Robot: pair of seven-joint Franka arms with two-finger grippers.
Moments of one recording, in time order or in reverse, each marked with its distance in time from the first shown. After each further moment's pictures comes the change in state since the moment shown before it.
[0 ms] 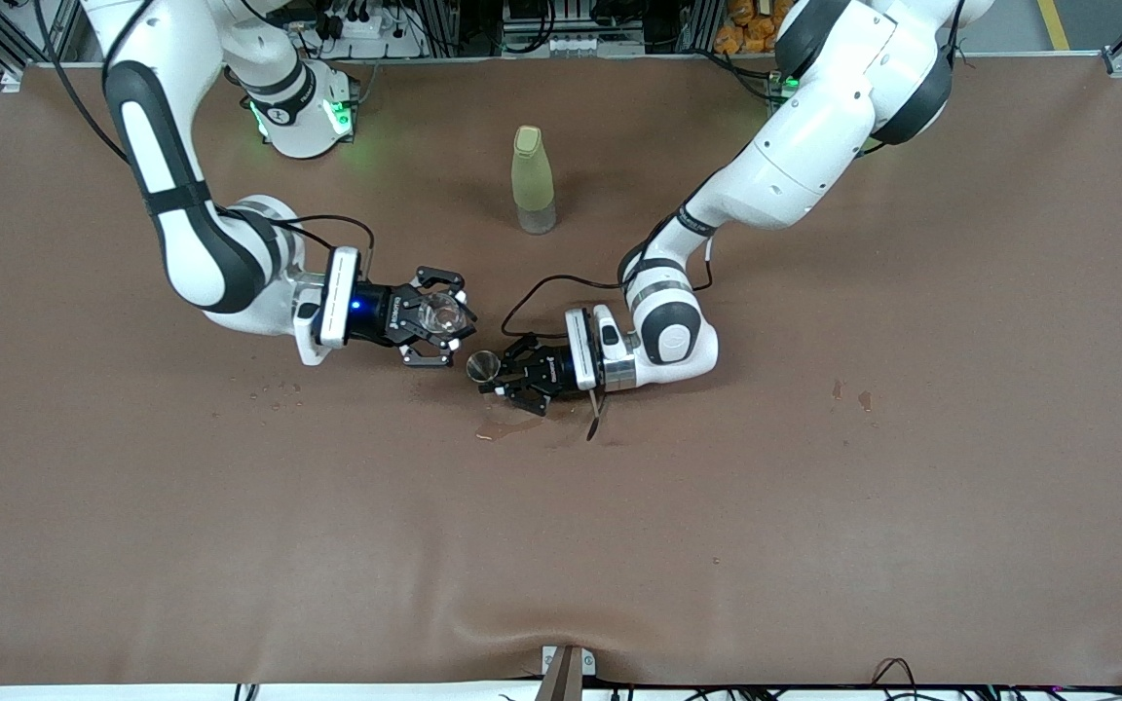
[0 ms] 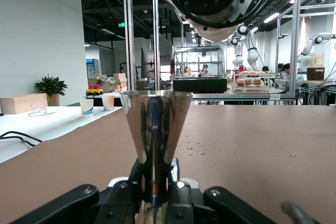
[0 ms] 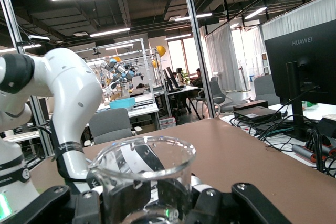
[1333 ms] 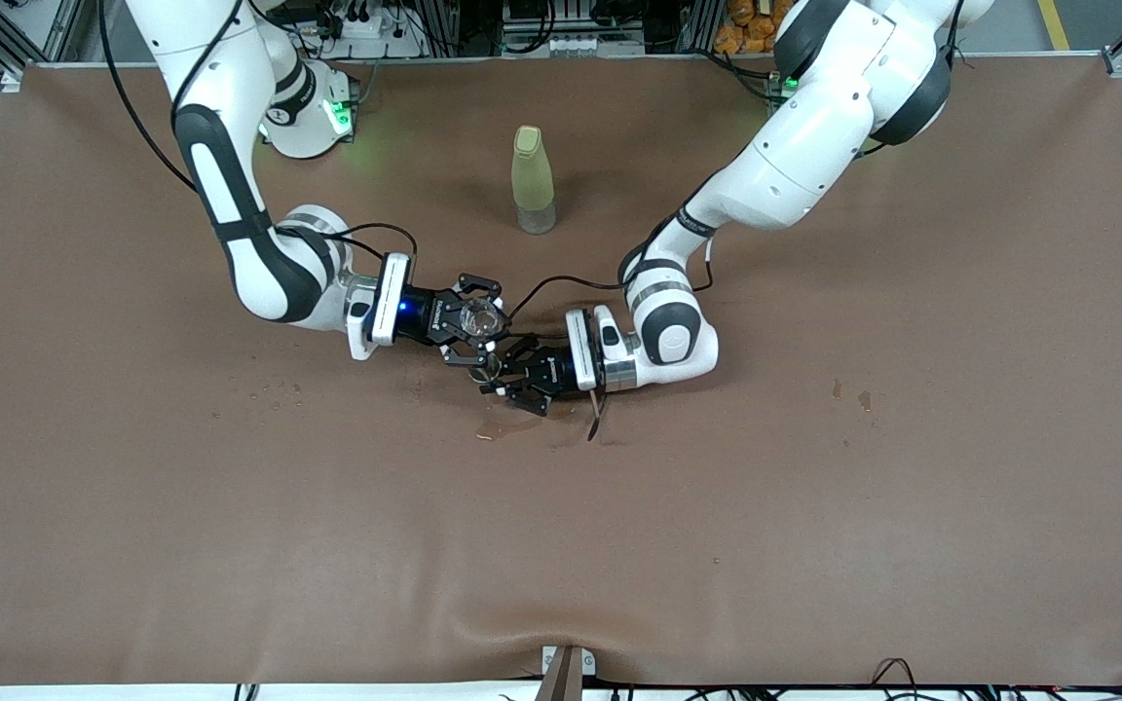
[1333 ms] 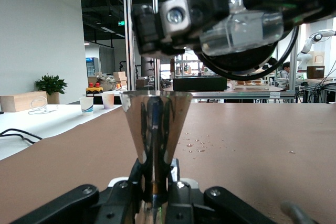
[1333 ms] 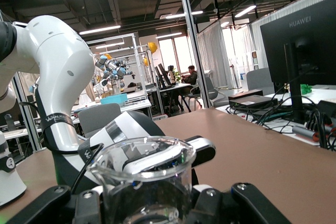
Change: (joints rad) left arm -0.003 0.003 0.006 0.000 0.000 0.000 0.000; right arm 0.076 0.095 0.004 -0.031 0.132 0.010 -0.105
